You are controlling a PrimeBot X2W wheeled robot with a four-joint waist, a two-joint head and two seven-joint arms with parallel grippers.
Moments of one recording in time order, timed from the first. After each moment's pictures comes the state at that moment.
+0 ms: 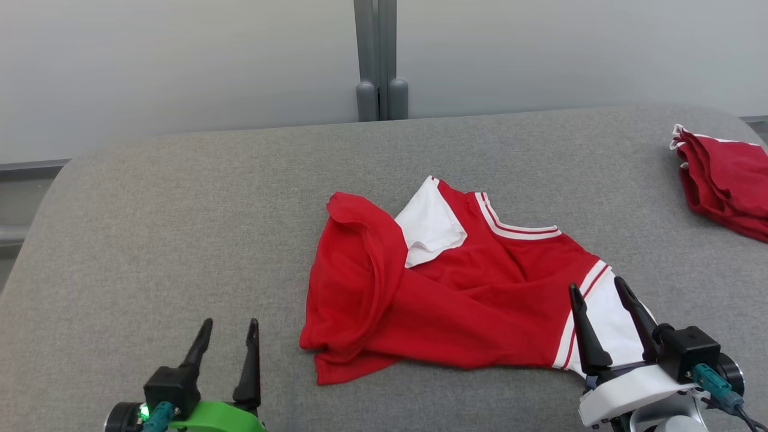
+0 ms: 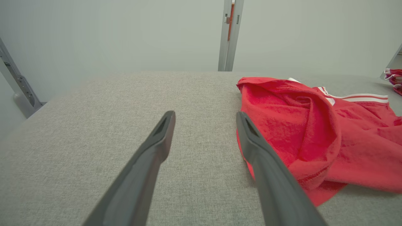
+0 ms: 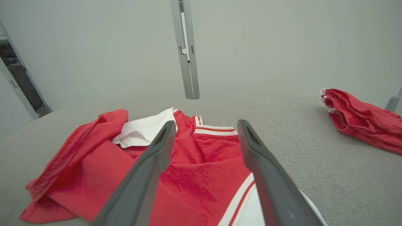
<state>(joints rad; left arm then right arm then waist) -0.01 0.07 -0.09 0.33 -0.19 -0.11 -0.26 0.03 -0.10 0.07 0.15 0.18 0.13 -0.26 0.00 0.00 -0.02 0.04</state>
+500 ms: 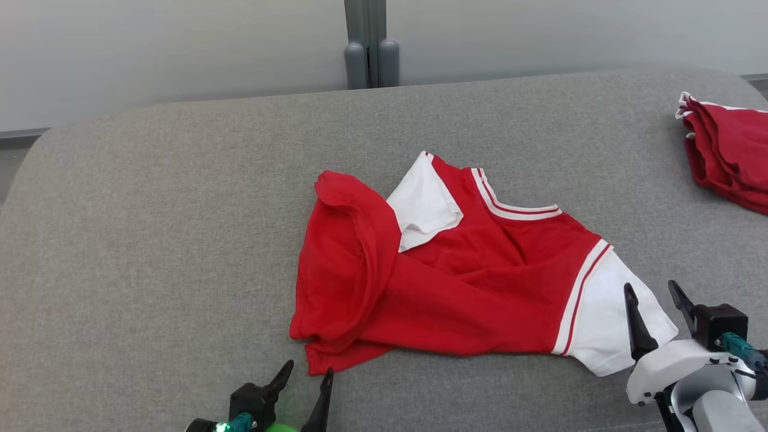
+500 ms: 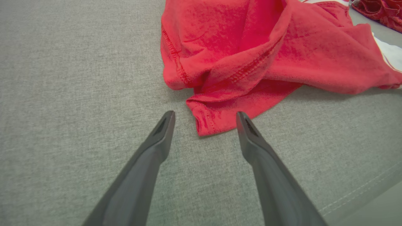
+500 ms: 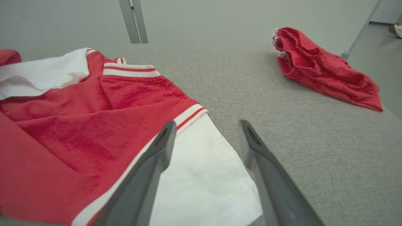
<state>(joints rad) -0.06 0.05 -0.34 0.57 -0.23 -0.13 -0.26 -0.13 -0.18 -0.04 0.50 0.15 0.13 -0.26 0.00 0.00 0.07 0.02</state>
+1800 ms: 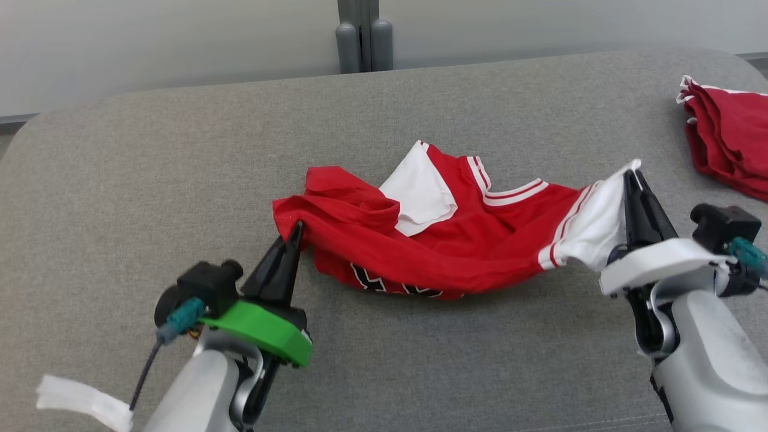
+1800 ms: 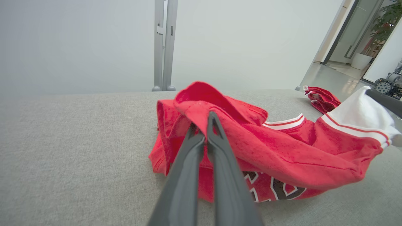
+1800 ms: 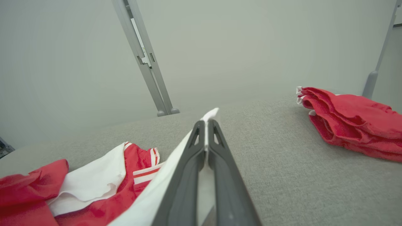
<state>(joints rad) -0.28 0.14 -0.39 0.32 -0.44 -0.13 -0.23 -0.37 -0.16 0.03 0.47 0.36 0.13 -0.26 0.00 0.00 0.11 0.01</state>
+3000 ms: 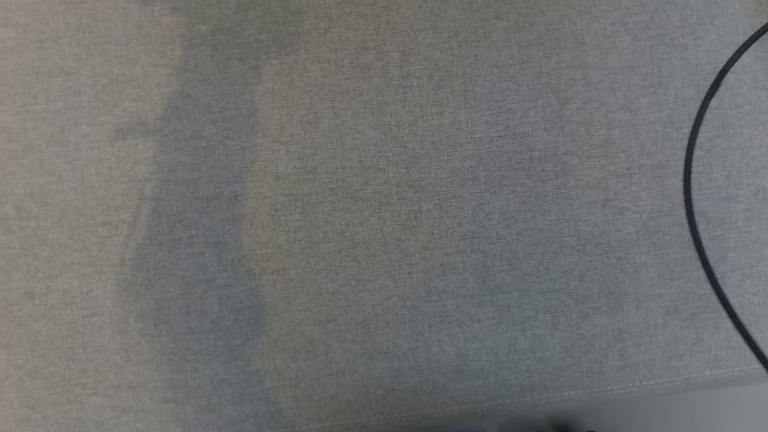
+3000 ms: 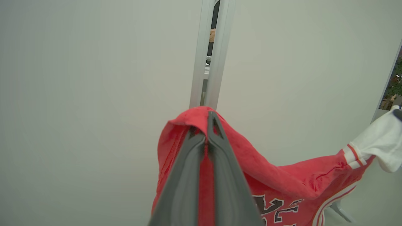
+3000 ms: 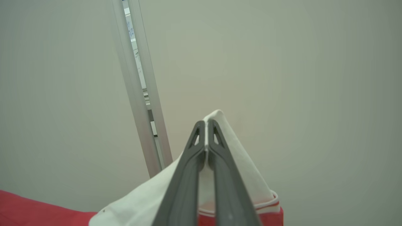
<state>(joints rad) -1.69 0.27 -0.46 0.82 -0.80 -0.13 -0.09 -1.84 -0.13 0.05 1.08 0.30 0.13 -0.21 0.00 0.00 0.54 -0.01</state>
